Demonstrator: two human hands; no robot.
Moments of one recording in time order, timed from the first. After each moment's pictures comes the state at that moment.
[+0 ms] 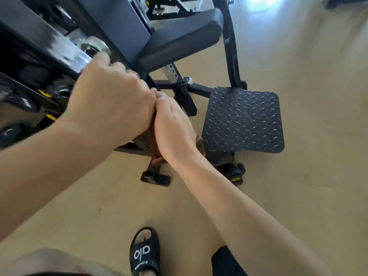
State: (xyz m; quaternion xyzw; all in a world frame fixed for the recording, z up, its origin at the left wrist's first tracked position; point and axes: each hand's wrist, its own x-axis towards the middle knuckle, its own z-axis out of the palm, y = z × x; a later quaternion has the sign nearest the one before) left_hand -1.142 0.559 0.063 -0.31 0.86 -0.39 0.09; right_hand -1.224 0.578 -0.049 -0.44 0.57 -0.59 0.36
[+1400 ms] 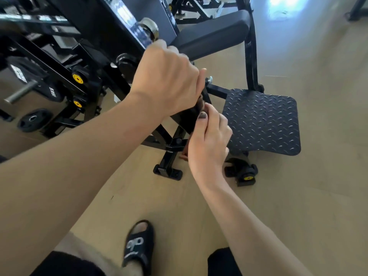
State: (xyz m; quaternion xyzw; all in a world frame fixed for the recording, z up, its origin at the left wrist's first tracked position) left_hand -1.145 0.544 0.029 -0.32 0.83 -0.46 -0.06; right_hand -1.191 0.619 -0.103 -0.36 0.72 -0.57 0.16
